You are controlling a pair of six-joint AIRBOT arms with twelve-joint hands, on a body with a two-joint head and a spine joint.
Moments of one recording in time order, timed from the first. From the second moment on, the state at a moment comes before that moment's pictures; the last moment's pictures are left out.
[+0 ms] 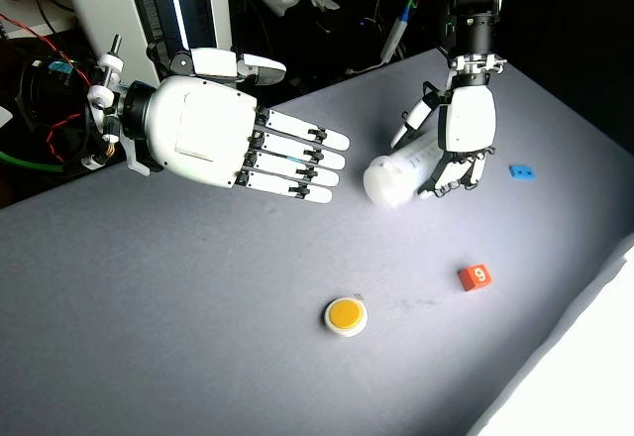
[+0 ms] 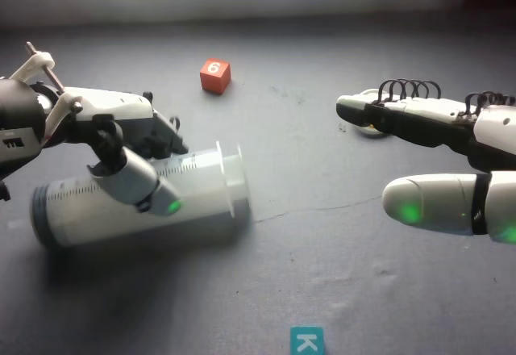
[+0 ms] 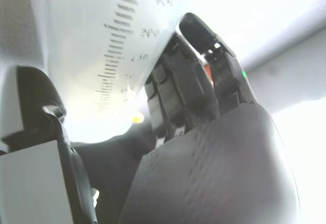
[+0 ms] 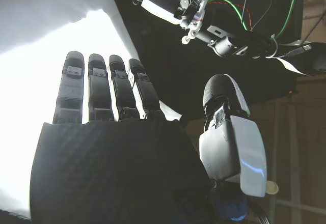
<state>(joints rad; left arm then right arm) 0.52 -0.96 1.06 0.62 0.26 -0.05 -0.74 -0.75 0.72 -0.12 0.79 -0.27</state>
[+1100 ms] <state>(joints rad) 0.47 -0.67 1.05 1.17 -0.75 0.00 -0.75 -0.75 0.72 -0.12 0.79 -0.27</state>
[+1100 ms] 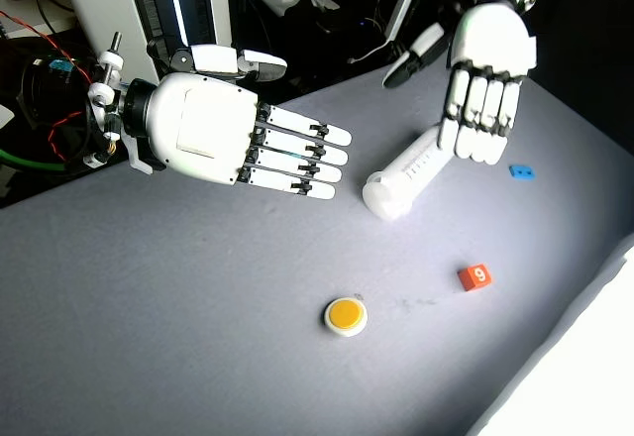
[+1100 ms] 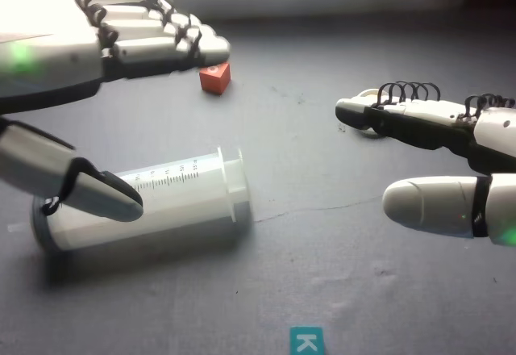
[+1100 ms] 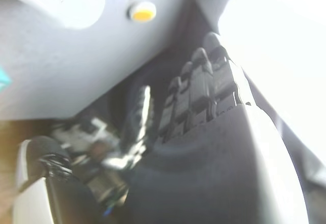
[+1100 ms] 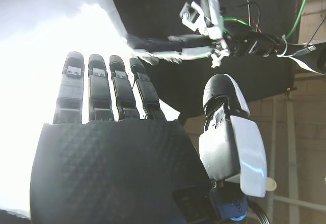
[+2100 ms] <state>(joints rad) 0.37 -0.59 1.07 1.34 -1.07 -0.01 -0.75 -0.75 0.72 -0.12 0.81 -0.28</state>
